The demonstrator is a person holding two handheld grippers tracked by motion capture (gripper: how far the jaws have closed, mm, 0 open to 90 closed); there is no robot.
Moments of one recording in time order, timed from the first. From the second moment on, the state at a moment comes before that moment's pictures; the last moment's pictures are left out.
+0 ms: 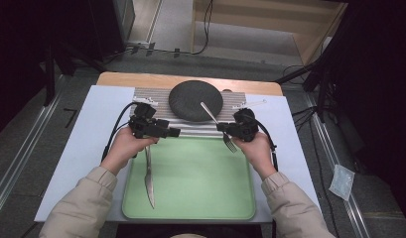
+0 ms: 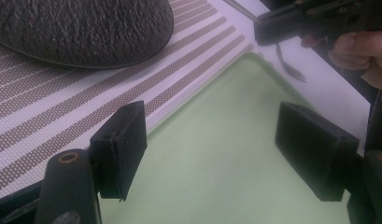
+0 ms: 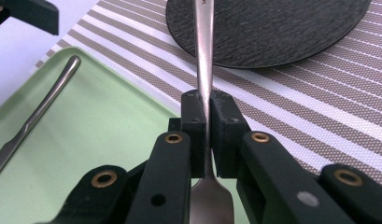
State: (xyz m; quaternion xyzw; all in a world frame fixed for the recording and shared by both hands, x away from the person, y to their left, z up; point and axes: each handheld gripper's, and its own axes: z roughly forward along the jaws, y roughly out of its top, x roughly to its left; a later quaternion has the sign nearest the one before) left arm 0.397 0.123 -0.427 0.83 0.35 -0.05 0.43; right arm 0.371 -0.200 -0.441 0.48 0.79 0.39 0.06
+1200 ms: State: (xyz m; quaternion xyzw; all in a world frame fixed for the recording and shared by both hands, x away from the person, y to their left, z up) left arm 0.396 0.096 -0.419 0.81 0.37 -0.06 0.46; right arm 0.333 -0.149 -0.431 0.41 0.81 0.42 0.06
